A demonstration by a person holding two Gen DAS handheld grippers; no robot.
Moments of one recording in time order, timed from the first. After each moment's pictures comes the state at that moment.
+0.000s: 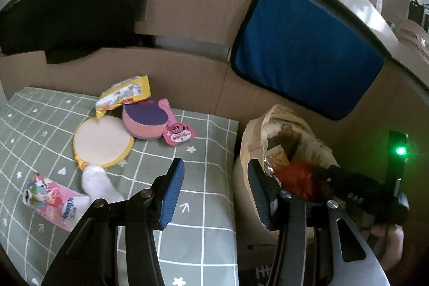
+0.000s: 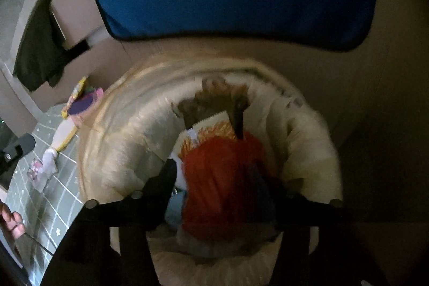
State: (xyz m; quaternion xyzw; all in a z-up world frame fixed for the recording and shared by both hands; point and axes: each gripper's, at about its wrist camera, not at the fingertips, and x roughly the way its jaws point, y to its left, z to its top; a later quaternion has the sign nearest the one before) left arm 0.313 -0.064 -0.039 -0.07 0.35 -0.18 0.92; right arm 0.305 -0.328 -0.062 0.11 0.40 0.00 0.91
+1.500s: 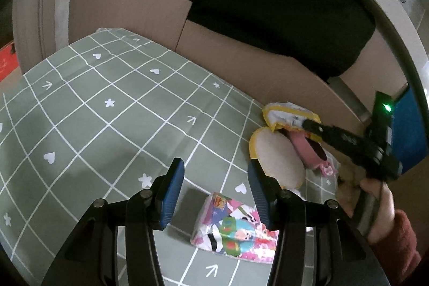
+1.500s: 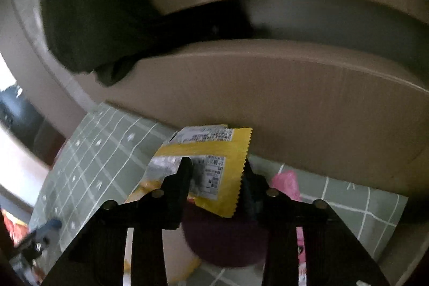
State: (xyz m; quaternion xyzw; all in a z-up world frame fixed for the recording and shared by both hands) left arm 0.361 0.185 -0.096 -0.22 0.38 -0.05 0.90; right arm 0.498 -0.069 -0.070 0.09 0.44 0.20 0.87
